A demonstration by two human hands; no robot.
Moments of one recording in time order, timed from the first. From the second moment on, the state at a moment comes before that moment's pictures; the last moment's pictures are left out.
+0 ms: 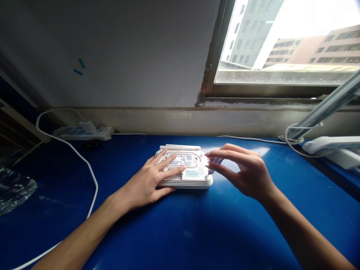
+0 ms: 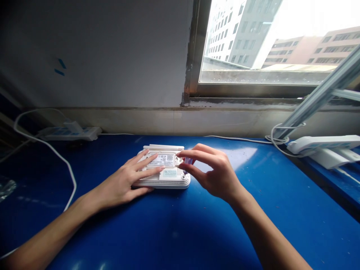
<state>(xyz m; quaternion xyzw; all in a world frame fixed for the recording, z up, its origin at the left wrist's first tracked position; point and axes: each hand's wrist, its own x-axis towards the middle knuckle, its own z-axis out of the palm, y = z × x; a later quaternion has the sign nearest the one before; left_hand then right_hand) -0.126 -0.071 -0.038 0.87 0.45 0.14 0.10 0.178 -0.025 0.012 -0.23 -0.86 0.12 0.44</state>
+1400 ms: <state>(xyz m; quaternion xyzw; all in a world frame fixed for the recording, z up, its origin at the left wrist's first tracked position) -0.125 -0.072 -0.037 0.88 0.45 0.13 0.10 0.163 -0.050 0.017 -0.39 -0.83 0.07 0.38</state>
